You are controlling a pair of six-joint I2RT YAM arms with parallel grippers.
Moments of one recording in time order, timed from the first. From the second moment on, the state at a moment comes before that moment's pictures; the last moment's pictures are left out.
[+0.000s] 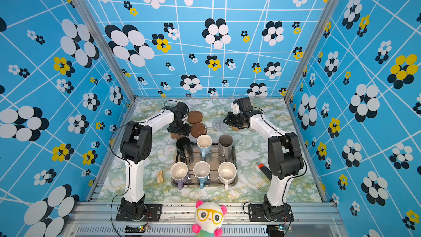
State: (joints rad) left arm -0.33 2.17 1.67 -0.89 -0.04 -0.09; right arm 0.27 1.84 1.38 -0.45 -0.45 0.43
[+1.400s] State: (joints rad) left arm -0.17 2.38 2.04 -1.01 -0.03 -0.11; right arm 0.26 1.84 1.39 -0.50 -0.44 0.43
